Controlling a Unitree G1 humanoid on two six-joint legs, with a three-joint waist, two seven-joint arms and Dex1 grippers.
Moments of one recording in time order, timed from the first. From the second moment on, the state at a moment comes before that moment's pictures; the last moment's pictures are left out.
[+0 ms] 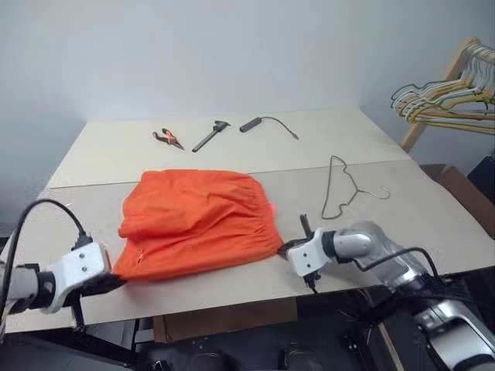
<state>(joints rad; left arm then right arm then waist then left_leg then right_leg) 0.46 1.07 0.43 -0.37 -0.19 0.34 -1.21 -0.42 -0.71 0.45 0.08 -0.33 -0.40 0.95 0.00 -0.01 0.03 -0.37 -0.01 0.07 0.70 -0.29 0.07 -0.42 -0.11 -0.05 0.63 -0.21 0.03</state>
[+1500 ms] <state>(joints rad) 0.21 0.91 0.43 -0.54 -0.62 0.43 -1.20 -0.89 -0.35 -0.05 0.70 0.05 0.72 0.51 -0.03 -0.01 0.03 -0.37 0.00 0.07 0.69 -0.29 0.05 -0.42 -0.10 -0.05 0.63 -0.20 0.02</state>
